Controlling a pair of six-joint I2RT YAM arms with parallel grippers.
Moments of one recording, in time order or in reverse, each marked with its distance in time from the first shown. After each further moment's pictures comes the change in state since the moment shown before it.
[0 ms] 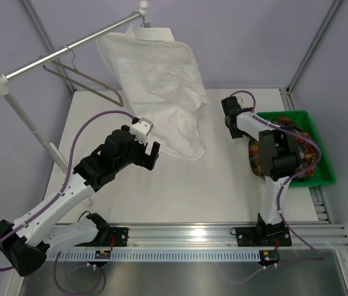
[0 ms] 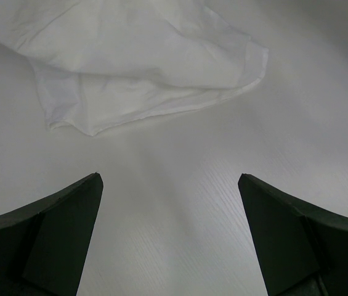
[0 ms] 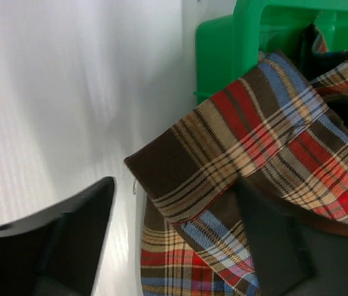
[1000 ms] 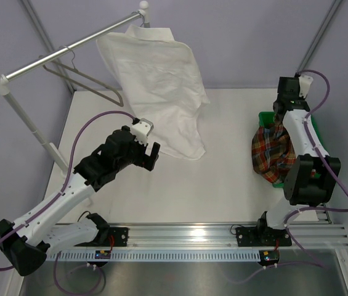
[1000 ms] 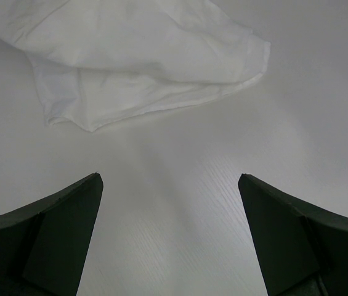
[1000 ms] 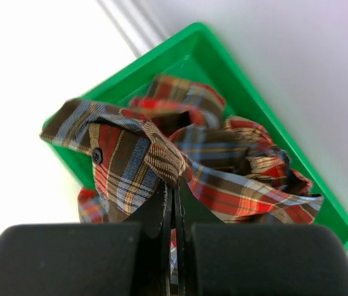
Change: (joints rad) left arm 0.000 0.004 0.000 -0.014 0.000 0.000; right arm -0.310 -0.356 0.002 0.046 -0.054 0.252
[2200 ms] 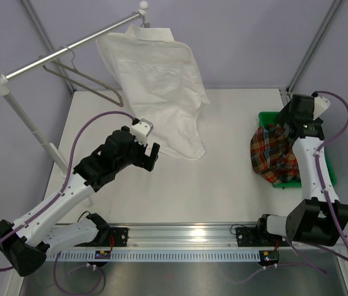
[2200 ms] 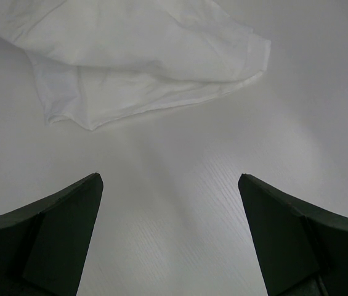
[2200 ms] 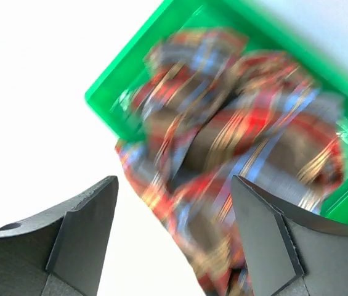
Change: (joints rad) left arm 0.000 -0.002 0.000 -0.006 0.000 0.000; right arm -0.134 -0.338 -0.202 -0.091 -0.252 0.329
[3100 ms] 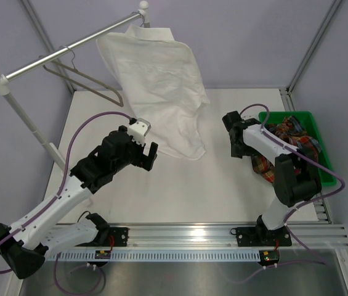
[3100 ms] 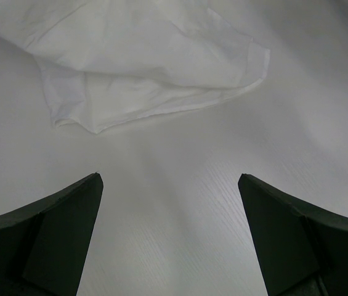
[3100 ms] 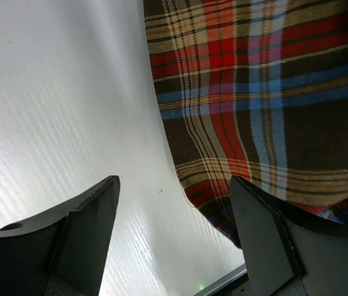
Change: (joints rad) left arm -0.001 -0.034 0.000 0.000 -0.011 0.000; right arm 0.527 0.330 -0.069 -0.289 0.222 -0.094
